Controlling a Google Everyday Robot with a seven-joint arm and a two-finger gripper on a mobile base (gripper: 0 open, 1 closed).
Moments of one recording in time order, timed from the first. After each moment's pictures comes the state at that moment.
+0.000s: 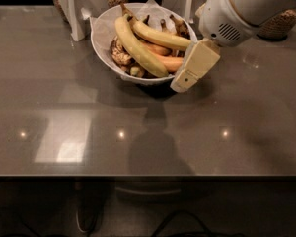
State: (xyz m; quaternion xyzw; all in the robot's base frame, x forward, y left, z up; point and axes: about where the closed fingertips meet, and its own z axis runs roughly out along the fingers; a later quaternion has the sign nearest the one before) arm 0.523 -0.094 0.991 -0.56 0.76 0.03 0.33
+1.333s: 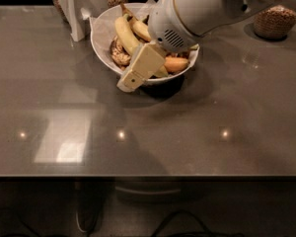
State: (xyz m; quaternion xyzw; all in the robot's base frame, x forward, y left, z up) arm 0.527 0.007 0.995 -0.57 0.71 0.10 0.40
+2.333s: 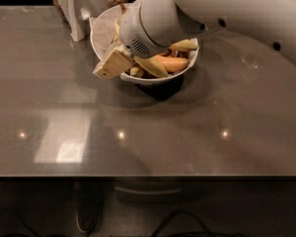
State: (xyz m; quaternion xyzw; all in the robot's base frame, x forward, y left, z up) arm 0.545 0.062 0.991 -0.57 0.68 0.08 0.45
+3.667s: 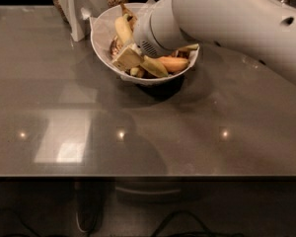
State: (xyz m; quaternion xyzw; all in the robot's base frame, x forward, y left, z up) arm 0.597 0.027 0.970 -0.50 0.72 0.04 0.47
